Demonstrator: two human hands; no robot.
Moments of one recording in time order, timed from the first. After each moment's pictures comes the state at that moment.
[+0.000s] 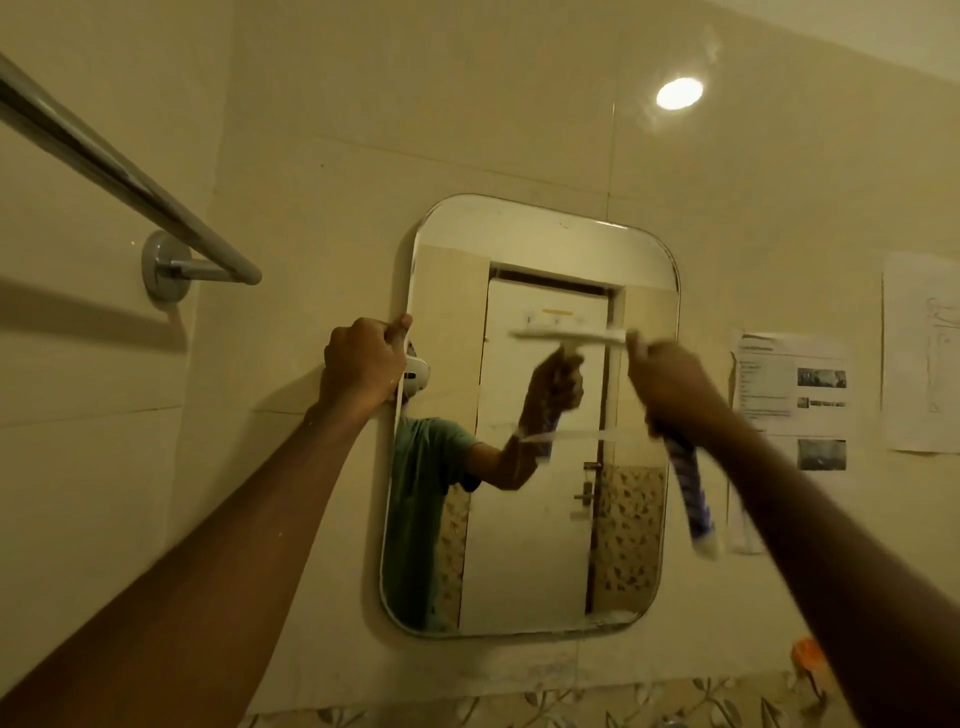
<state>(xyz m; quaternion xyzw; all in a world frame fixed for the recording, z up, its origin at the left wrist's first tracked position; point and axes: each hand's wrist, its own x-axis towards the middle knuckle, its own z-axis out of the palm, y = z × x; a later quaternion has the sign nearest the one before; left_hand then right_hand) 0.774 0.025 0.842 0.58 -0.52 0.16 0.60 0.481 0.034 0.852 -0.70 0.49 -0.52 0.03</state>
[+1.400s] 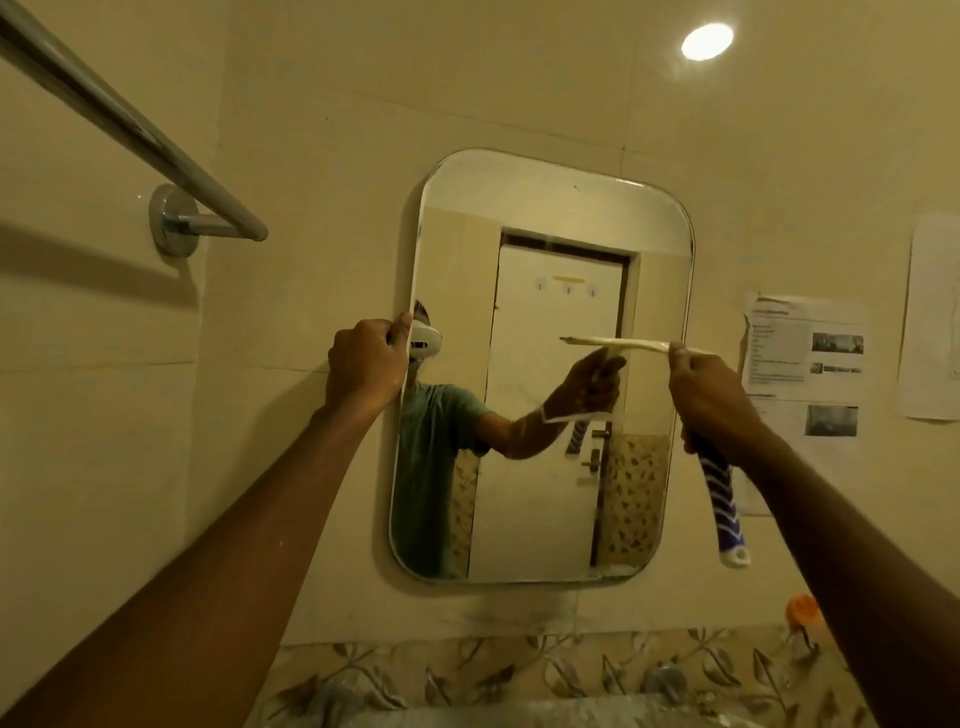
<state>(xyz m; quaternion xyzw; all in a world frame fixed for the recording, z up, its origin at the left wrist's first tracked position) 0.763 0.035 0.800 0.58 -0.51 0.18 0.61 0.447 0.010 0.809 -0.66 0.51 -0.55 0.08</state>
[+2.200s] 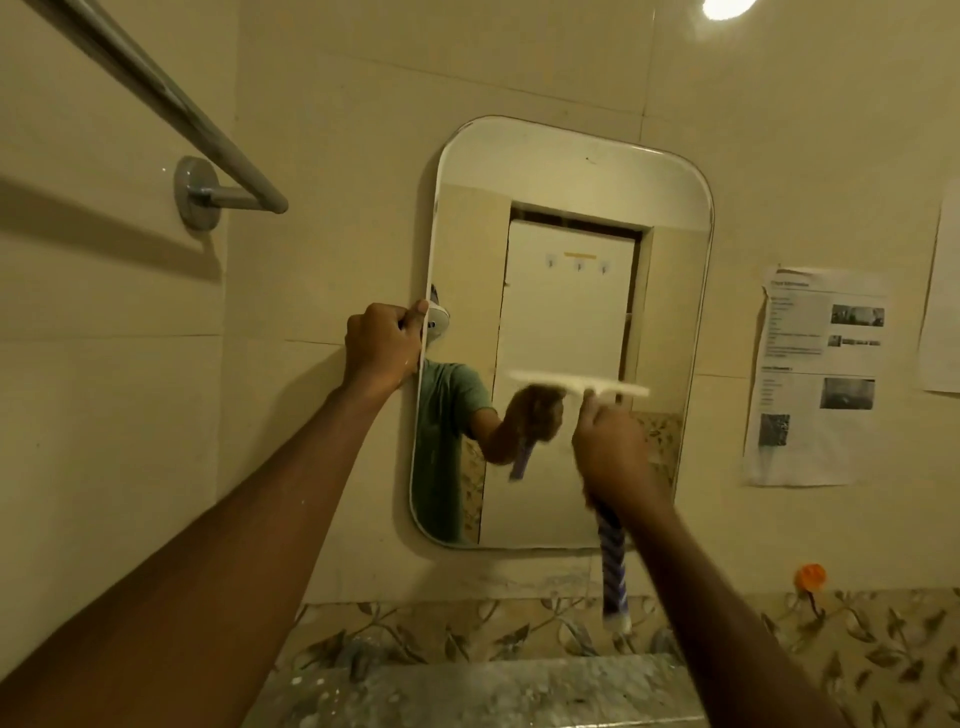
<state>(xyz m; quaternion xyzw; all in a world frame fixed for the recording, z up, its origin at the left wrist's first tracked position) 0.776 0.028 0.787 0.56 -0.52 0.09 0.64 0.540 0.041 0.725 -0.67 0.51 -0.53 0.11</state>
